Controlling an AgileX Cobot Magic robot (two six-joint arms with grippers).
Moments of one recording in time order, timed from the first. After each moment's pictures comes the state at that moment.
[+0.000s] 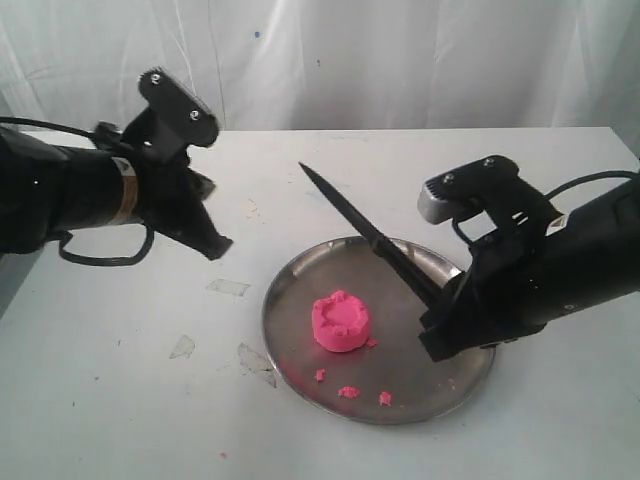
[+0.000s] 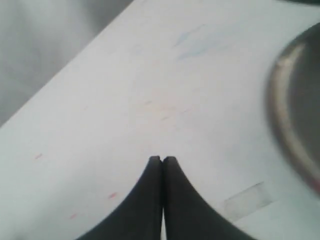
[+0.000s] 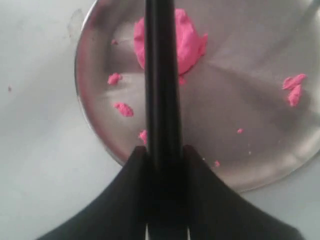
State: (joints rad) left arm -0.43 1.55 -0.89 1.68 0.15 -1.28; right arm 0.38 1.35 -0.77 0.50 0.63 -0.65
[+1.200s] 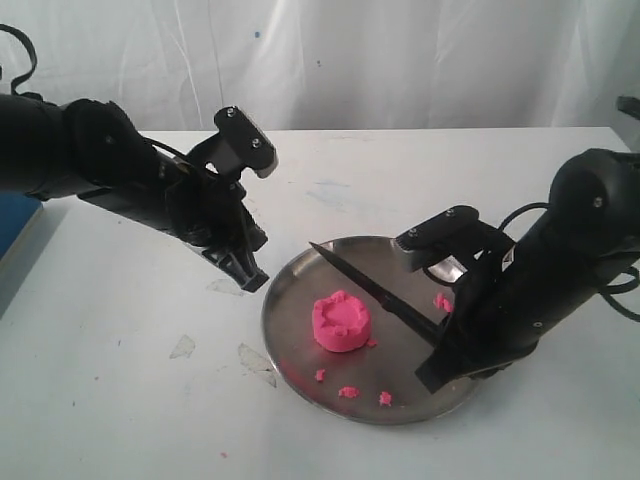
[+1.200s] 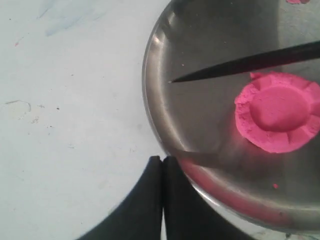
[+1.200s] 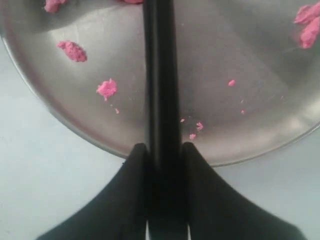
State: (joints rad) left arm -0.43 1.71 -1.10 -0.49 0.36 0.91; right arm 0.42 1.55 -0.82 0.27 0.67 -0.48
